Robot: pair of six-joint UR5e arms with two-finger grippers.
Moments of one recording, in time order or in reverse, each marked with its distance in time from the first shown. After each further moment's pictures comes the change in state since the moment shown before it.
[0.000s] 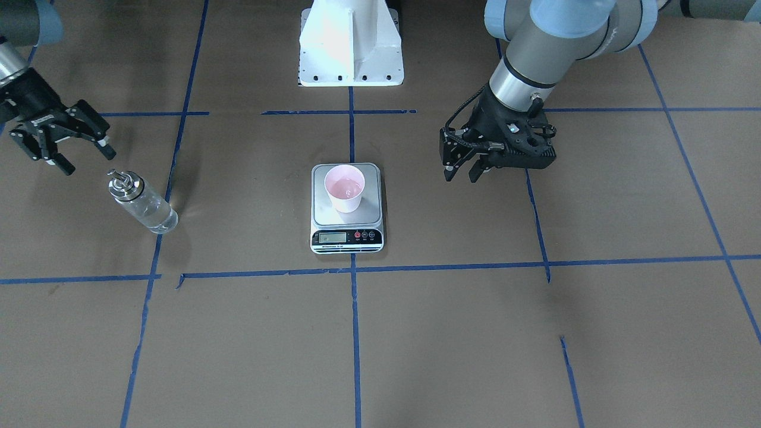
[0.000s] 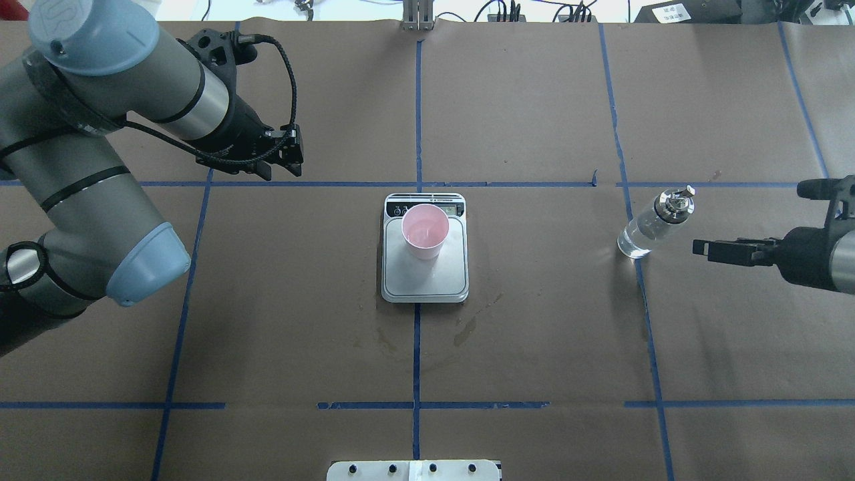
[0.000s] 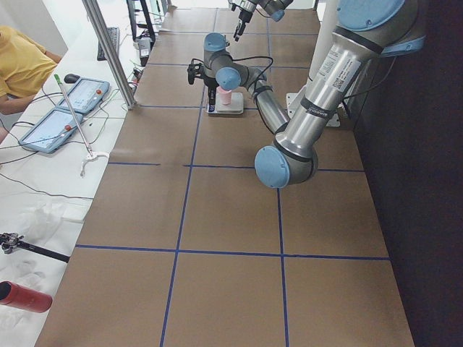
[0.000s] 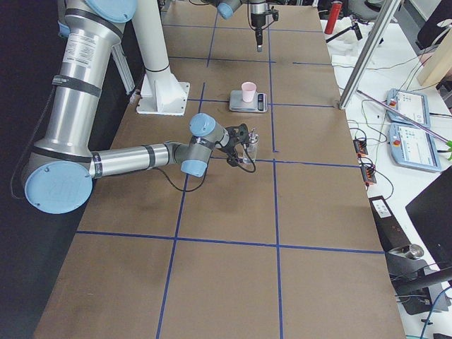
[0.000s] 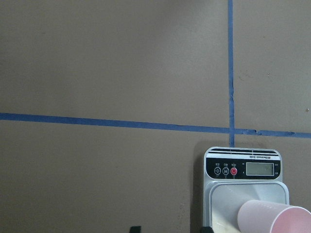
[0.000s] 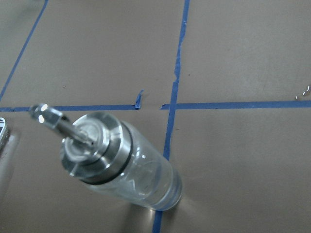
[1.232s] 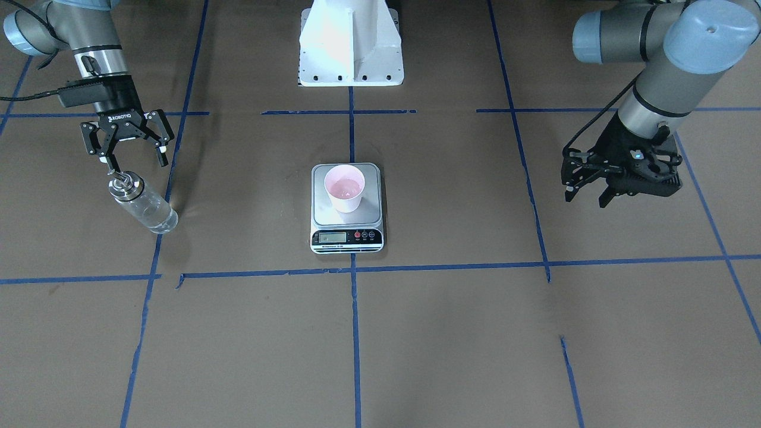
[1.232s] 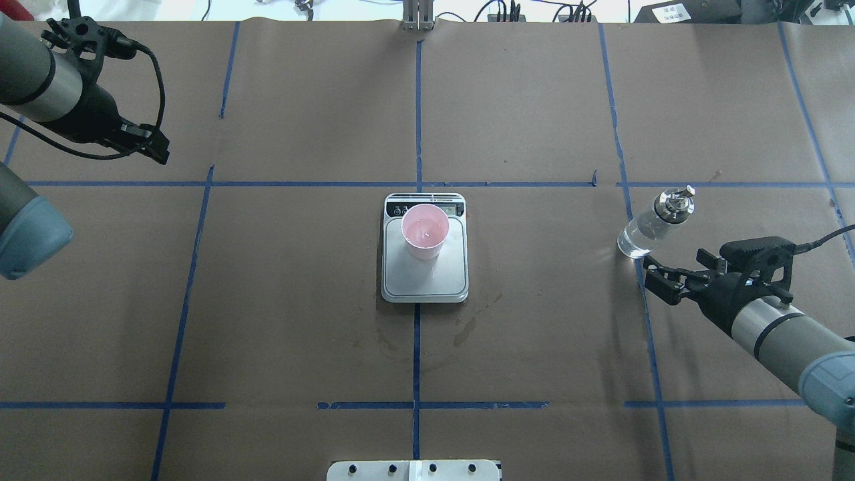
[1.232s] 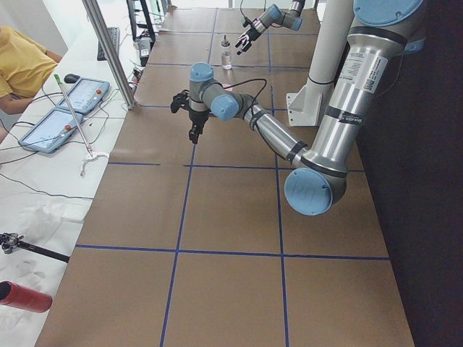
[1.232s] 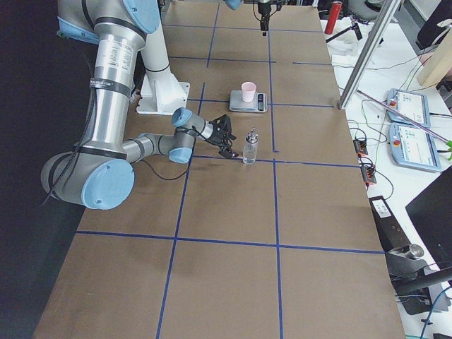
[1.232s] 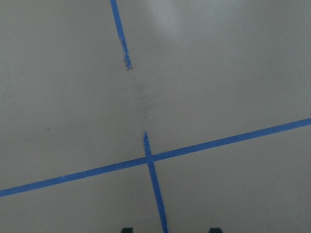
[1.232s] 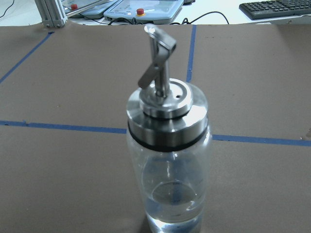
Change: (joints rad) left arm -0.179 0.236 -0.015 0.006 0.001 0.545; right arm -0.392 0.030 0.015 -0.129 -0.732 0.050
